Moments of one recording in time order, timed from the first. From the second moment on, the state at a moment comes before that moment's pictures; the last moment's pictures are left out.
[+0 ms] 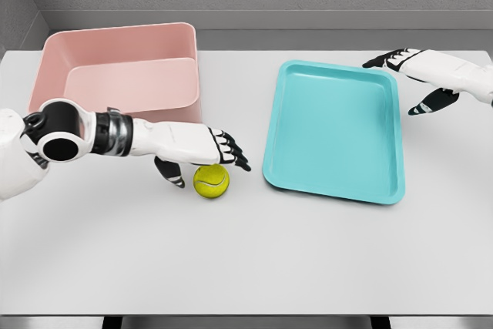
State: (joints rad) left arm -0.86 0.71 -1.04 -1.60 -0.27 -0.48 -0.61; right arm -0.73 -0.84 0.64 -1.17 0.24 -0.61 0.43
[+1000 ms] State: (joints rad) left arm -0.84 0.68 -1.05 -1.55 -0.32 -0.48 -0.61; right arm -0.73 -0.84 0.64 -1.17 0.24 -0.61 0.43
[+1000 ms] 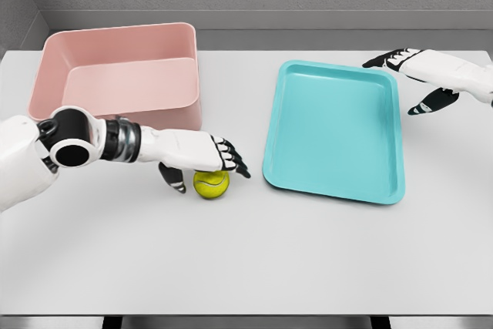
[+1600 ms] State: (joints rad) left arm -0.83 0.66 -1.05 -1.53 -0.35 -0.48 -0.61; right arm -0.73 -0.84 0.64 -1.17 0.24 -0.61 0.43
